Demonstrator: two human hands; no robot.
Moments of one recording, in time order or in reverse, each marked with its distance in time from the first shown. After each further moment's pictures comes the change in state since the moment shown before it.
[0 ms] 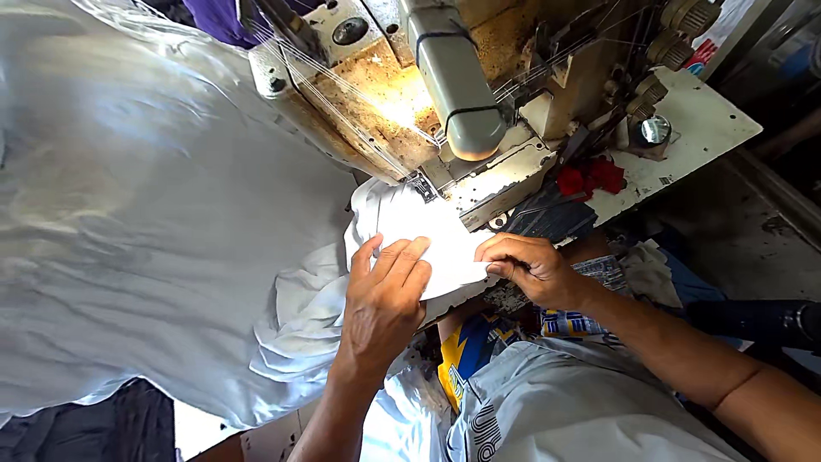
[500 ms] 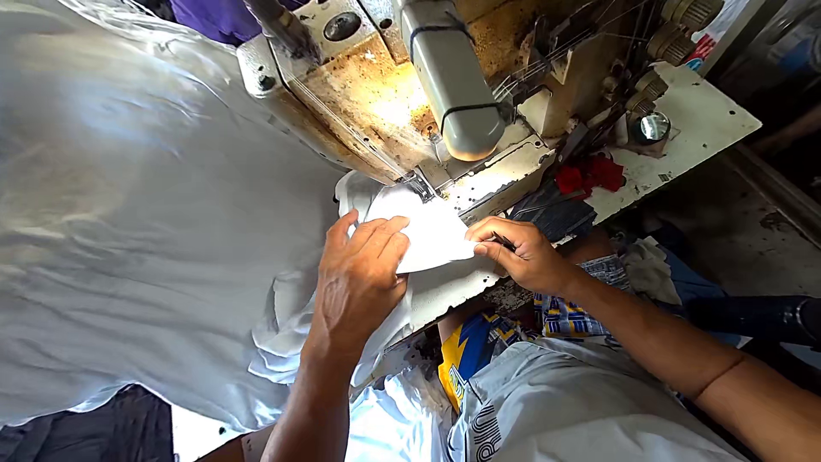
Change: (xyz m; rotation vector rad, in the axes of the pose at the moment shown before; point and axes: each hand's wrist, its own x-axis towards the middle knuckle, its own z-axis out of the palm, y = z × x) left_hand 0.020 -0.037 -0.007 -0.003 -0.040 0.007; right_hand 0.019 0.010 0.005 -0.027 0.062 0.112
